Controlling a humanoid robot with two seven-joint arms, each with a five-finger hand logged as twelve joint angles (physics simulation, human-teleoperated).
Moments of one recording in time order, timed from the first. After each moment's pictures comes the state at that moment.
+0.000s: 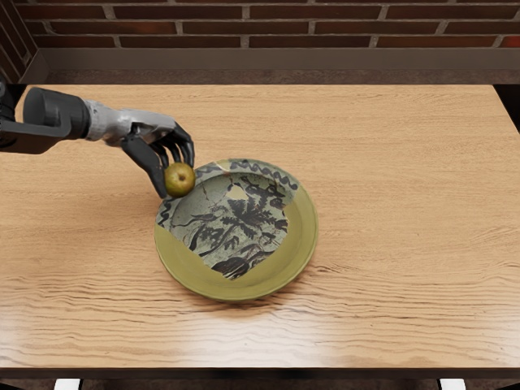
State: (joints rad) left arm -1.30 0.64 -0.12 -1.12 0.73 -0.61 0.09; right arm -0.04 0.00 0.07 0.14 0.04 -0.01 -0.10
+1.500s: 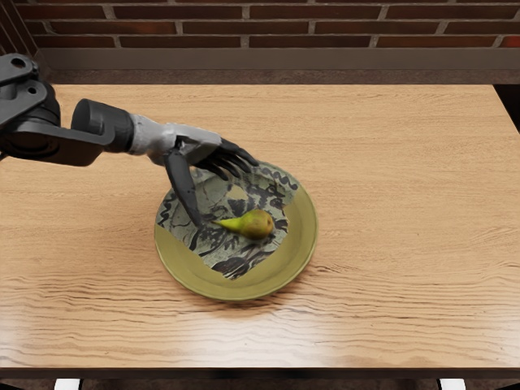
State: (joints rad) left arm -1.30 0.57 -0.12 -1.18 0.49 -0.61 0.19; right arm -0.04 0.00 0.07 0.14 0.04 -0.01 -0.10
